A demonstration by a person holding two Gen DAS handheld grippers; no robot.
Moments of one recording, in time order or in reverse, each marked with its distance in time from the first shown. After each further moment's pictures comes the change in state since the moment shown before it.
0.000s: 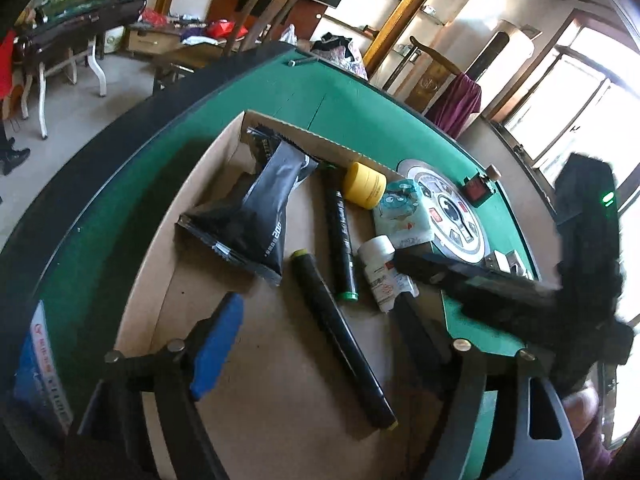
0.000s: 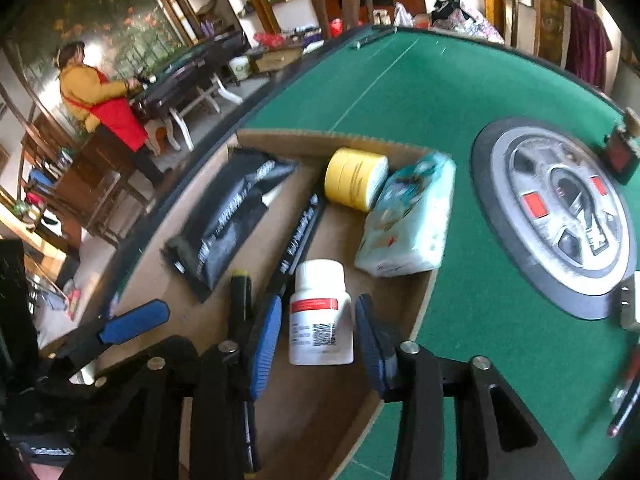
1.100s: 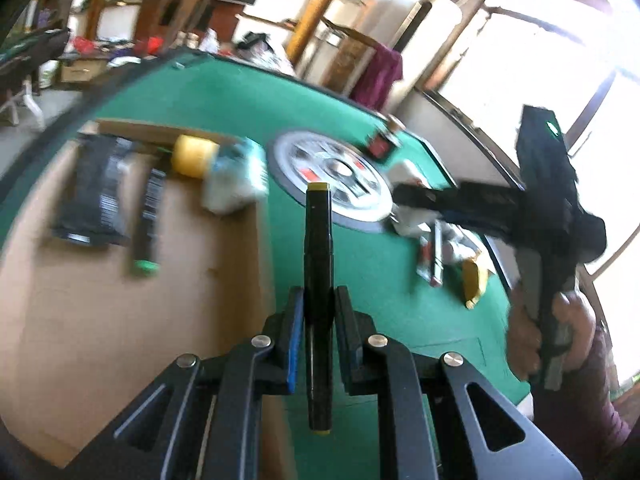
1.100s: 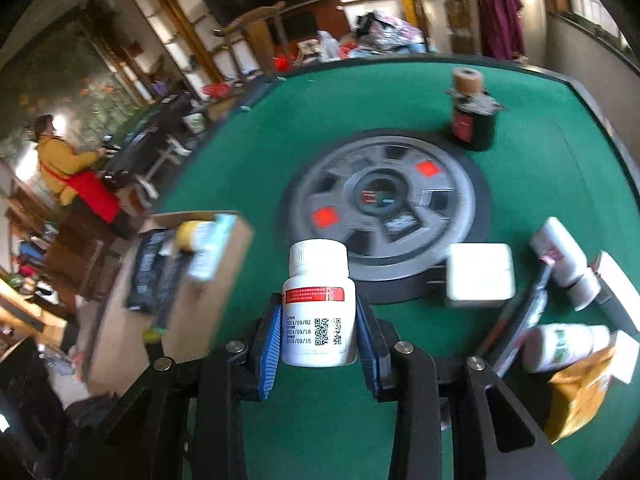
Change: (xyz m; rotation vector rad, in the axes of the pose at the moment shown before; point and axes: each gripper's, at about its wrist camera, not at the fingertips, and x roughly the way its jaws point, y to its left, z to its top) left arm -0.003 -0.107 -0.036 0.161 -0.004 -0.142; right arm -0.113 -0.146 -0.027 0.194 -0.114 -0.026
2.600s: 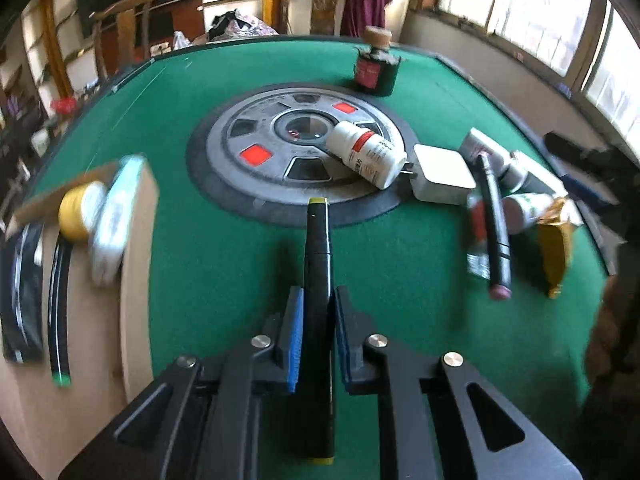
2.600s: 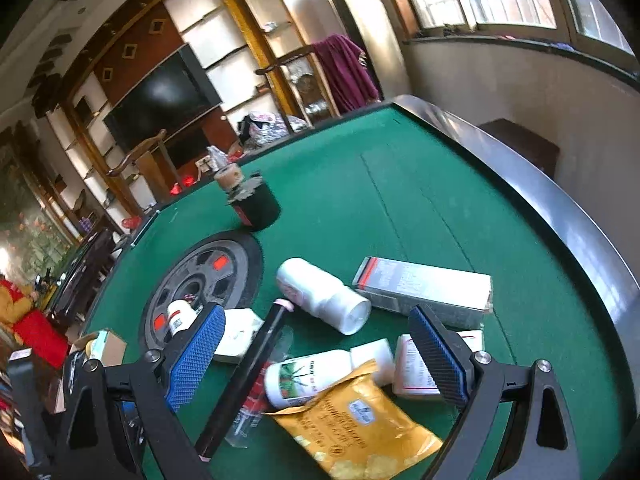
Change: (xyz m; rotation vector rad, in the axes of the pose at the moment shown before) left arm 0.138 -0.079 0.014 0.271 0.178 0.210; right arm -0.068 -0.155 -0.045 0.307 -0.406 -0.252
